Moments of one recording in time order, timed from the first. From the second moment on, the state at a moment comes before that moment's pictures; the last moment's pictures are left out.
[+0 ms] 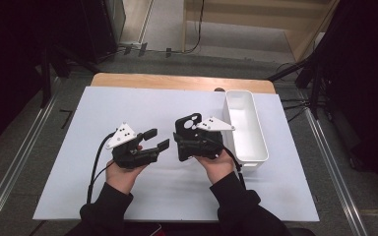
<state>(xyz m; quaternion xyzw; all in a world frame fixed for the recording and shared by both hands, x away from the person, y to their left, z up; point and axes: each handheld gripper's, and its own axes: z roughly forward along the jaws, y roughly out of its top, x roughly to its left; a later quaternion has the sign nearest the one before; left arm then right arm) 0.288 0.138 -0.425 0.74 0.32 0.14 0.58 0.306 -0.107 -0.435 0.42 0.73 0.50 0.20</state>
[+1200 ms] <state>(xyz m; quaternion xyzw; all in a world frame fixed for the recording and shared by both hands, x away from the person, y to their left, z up) 0.279 0.211 -0.466 0.75 0.29 0.11 0.58 0.307 -0.126 -0.426 0.41 0.73 0.50 0.21</state>
